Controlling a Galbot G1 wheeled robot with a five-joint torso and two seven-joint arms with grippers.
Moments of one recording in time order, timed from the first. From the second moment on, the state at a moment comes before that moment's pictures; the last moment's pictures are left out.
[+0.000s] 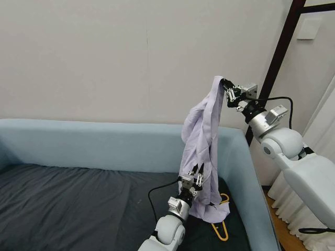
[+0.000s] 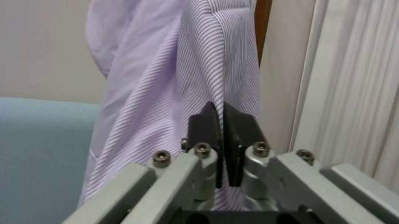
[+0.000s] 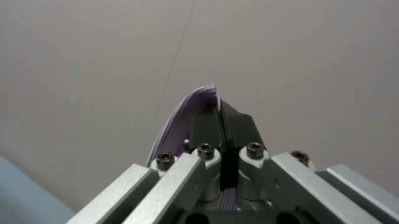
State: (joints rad) left arm 0.90 -1.57 0.01 -1.39 -0.23 -0.37 0.05; right arm -0.32 0.78 0.01 1.65 0.67 0.11 -0.04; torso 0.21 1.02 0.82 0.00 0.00
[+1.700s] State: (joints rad) left arm 0.67 -1.15 -0.15 -1.26 -0.72 -0.49 0.78; right arm -0.51 0.81 -0.09 1.89 1.12 0.13 -0.15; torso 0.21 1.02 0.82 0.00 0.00
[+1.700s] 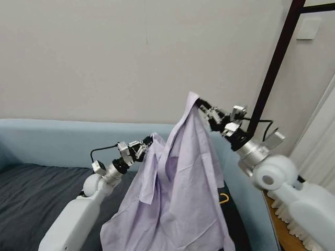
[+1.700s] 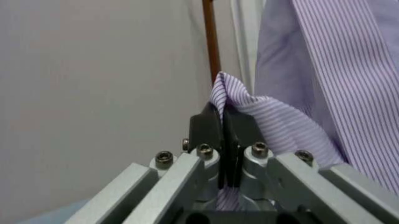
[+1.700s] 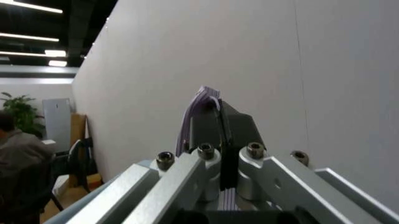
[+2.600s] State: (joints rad) left arm 1.12 -1.10 -0.40 -1.46 -0.42 -0.74 0.69; right arm -0.51 0.94 -0.07 1.74 1.05 0.15 -0.18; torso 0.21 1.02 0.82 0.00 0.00
